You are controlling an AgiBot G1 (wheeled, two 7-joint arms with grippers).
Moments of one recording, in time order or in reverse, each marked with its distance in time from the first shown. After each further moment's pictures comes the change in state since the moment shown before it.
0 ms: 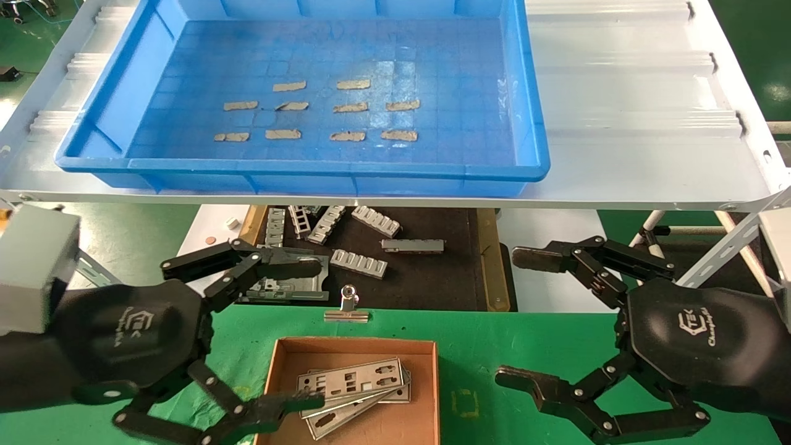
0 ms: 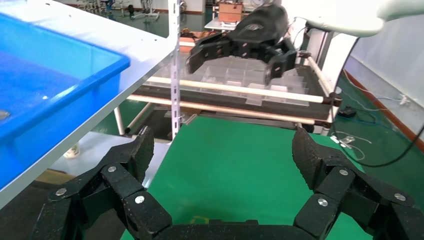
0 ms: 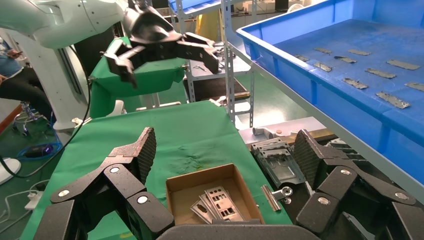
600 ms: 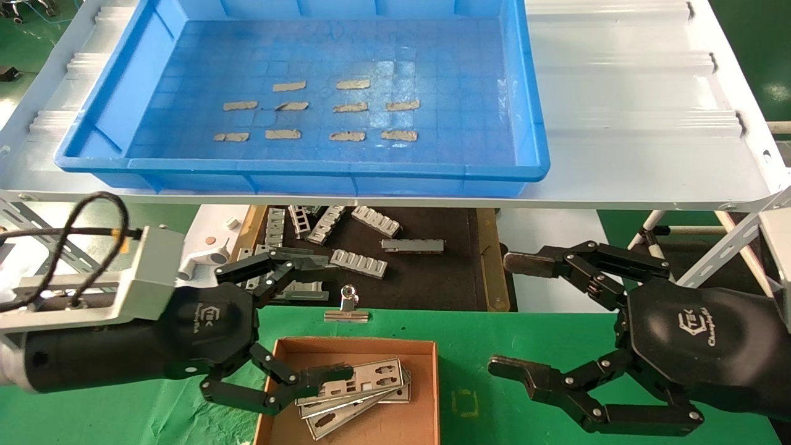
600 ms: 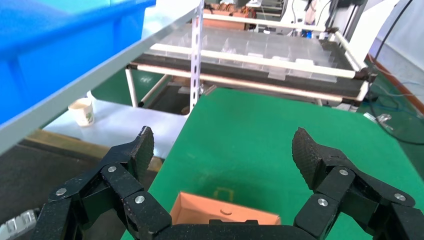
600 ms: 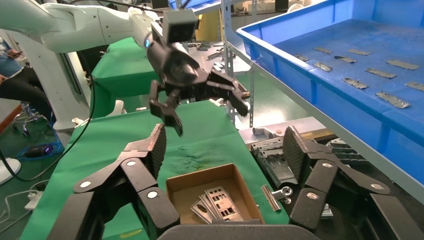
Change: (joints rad) left arm -0.071 0.080 0.172 0.180 0.065 -0.057 0.148; right arm 0.000 0.000 0.000 0.000 0.000 0.000 0.000
